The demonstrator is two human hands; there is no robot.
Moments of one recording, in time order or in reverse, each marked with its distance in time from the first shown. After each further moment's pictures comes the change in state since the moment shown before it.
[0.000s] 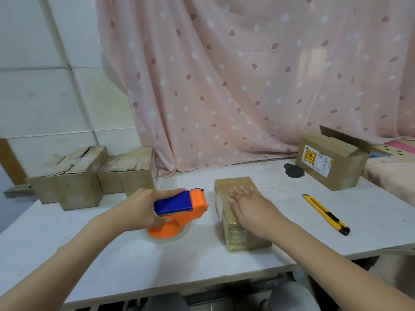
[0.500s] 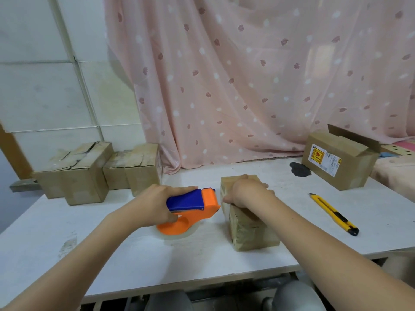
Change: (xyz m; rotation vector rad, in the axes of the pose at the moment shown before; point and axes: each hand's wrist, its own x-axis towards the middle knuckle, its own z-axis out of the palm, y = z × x) left_hand 0.007 0.007 0.007 0.057 0.047 0.033; right_hand 0.085 -0.032 -0.010 0.164 -0.344 0.706
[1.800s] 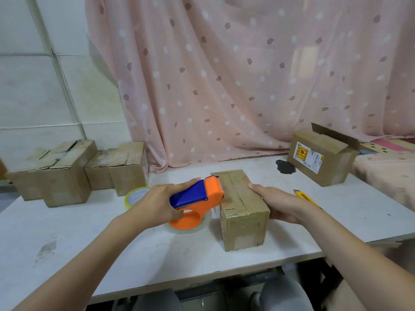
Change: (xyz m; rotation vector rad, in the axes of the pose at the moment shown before) left_hand 0.023 0.018 0.029 -0.172 0.074 0.006; right_hand 0.015 0.131 -0.005 0.838 -0.319 -0.389
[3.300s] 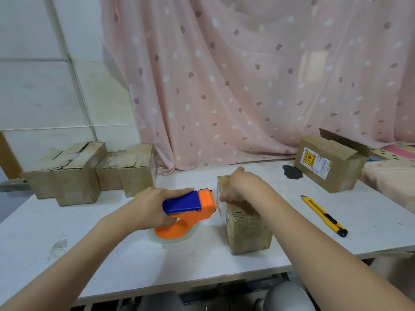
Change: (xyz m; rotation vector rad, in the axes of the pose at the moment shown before) left_hand -0.019 -0.012 -0.027 0.132 -0.075 0.000; right_hand 0.025 -0.094 0.085 -0.854 0.367 0.184
